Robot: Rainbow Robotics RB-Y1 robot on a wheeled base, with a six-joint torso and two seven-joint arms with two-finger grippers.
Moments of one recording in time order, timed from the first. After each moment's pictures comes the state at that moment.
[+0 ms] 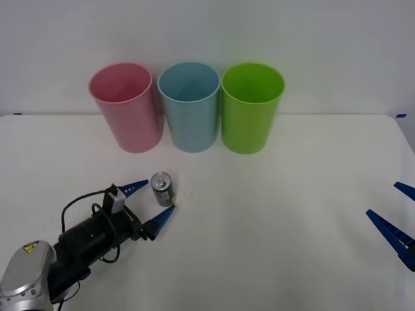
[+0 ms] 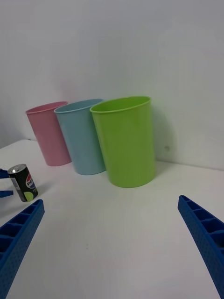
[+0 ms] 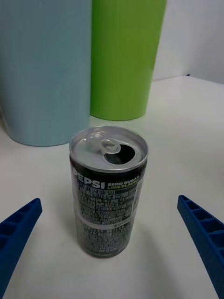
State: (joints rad) right arm 0.35 -0.40 -0.52 -1.66 0.96 -1.22 0.00; left arm -0.09 0.07 0.33 -1.21 -1.49 -1.05 -0.29
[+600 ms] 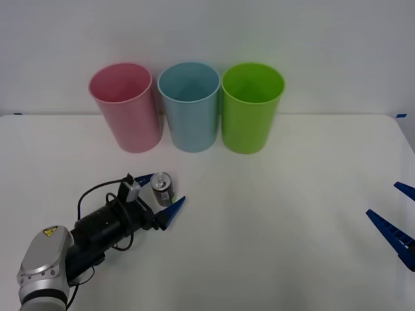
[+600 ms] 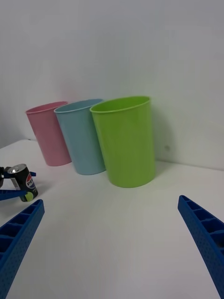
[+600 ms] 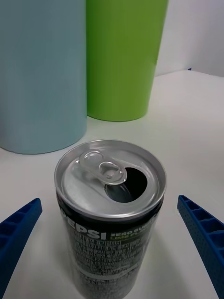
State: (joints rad) right arm 0.35 -0.40 -0.52 -1.66 0.96 -1.22 0.00; left arm -0.19 0.05 0.33 -1.11 -1.54 -1.01 -0.32
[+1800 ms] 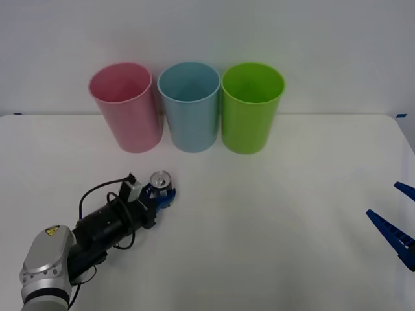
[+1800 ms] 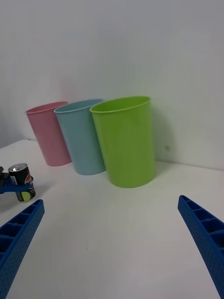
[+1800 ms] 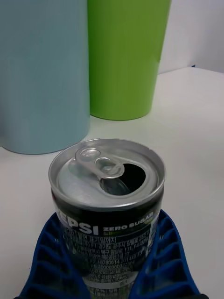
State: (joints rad) right arm 0.35 -0.40 -0.52 -1.66 0.96 -1.22 0.00; left arm -0.20 0.04 0.34 -1.11 -1.55 -0.99 -0.33
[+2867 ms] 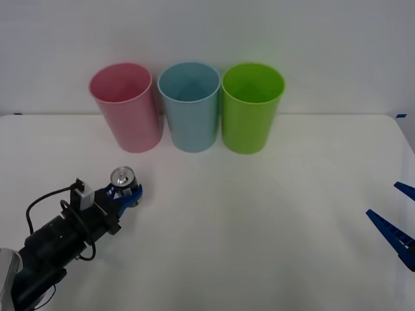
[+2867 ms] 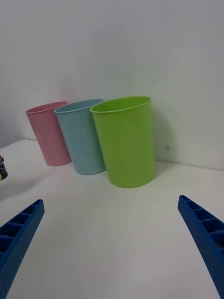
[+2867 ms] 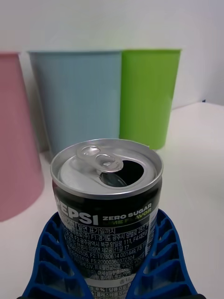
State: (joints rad) right arm 0.35 -0.40 -0.52 -1.66 0.96 -1.22 0.00; left arm 0.05 0.14 0.32 -1.46 -1.32 -1.01 -0.25
